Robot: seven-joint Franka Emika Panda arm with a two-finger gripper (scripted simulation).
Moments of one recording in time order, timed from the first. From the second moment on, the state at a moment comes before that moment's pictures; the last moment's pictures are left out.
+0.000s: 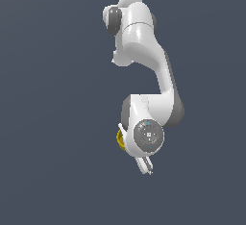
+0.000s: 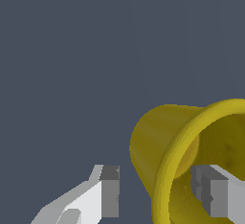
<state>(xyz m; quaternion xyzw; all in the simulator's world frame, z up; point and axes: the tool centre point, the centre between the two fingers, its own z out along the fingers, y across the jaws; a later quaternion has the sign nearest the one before) 0.120 0.040 0.066 0.84 -0.52 -0.08 0.09</state>
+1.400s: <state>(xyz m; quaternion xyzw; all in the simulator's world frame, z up) 0.117 -0.031 0.122 0.84 -0.52 -0.09 0.09</state>
